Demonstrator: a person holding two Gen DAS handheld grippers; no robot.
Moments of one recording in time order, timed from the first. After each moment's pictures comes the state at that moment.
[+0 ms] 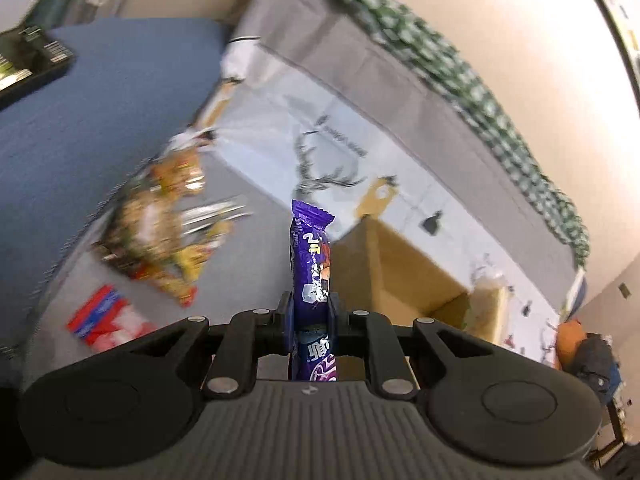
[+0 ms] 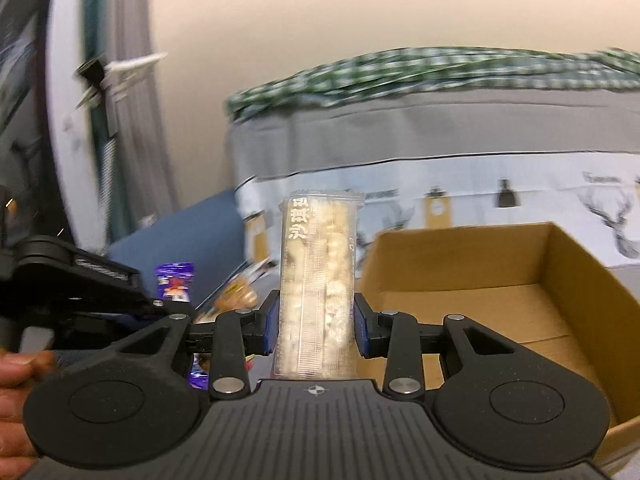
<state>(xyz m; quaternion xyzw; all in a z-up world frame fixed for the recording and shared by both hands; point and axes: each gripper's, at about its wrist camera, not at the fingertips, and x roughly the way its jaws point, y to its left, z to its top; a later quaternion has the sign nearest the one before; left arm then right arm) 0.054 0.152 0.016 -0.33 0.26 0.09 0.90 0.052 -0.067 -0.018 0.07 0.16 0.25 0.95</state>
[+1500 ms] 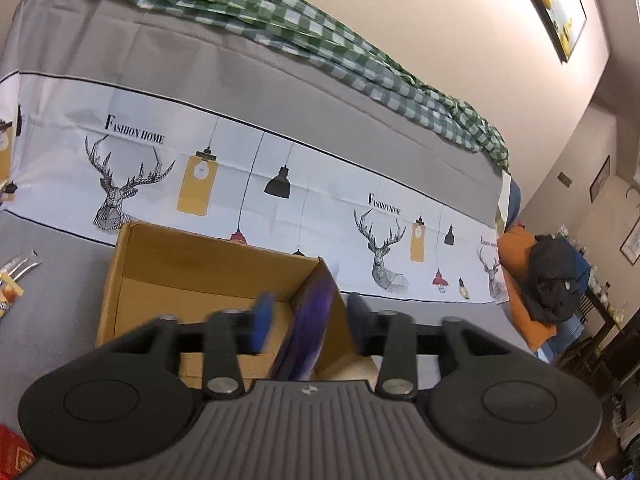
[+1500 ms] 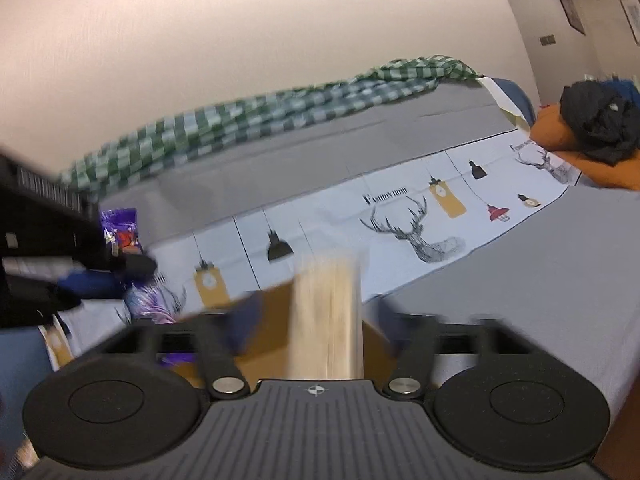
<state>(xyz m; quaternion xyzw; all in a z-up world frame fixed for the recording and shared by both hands) 0.197 -0.018 0.067 -0.21 0.27 -0.06 0.94 0.100 -0.186 -0.029 0.15 0.12 -0.05 0.98</state>
